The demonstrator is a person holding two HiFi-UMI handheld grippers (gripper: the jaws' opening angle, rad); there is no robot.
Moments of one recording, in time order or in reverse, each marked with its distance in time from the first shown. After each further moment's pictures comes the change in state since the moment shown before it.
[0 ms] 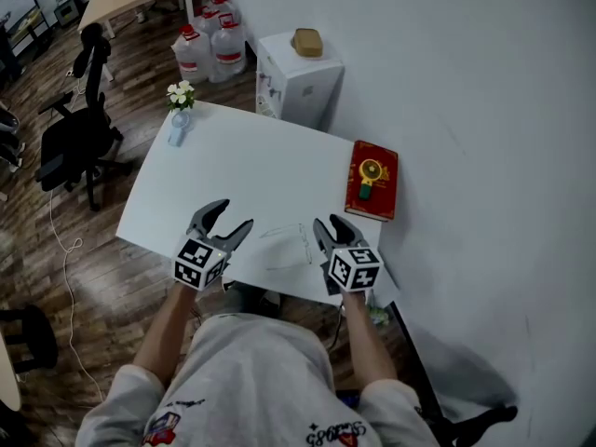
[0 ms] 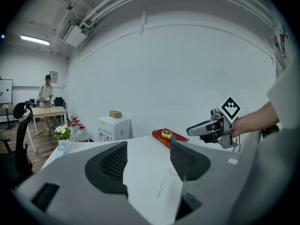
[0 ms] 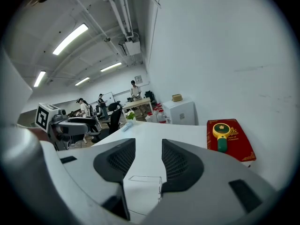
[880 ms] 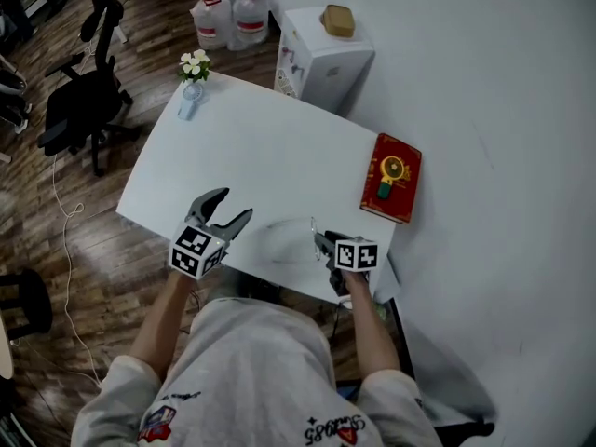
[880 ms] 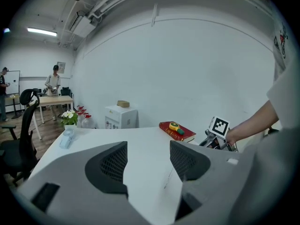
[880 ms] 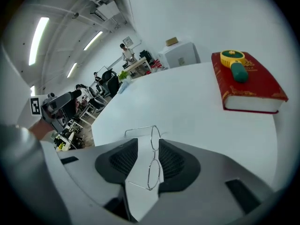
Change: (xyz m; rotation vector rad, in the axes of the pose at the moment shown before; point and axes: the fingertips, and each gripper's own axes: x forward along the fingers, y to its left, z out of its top) left arm 0.015 0.047 -0.046 -0.091 0.081 0.048; right arm 0.069 -0.032 -0.150 0.217 0.512 0.115
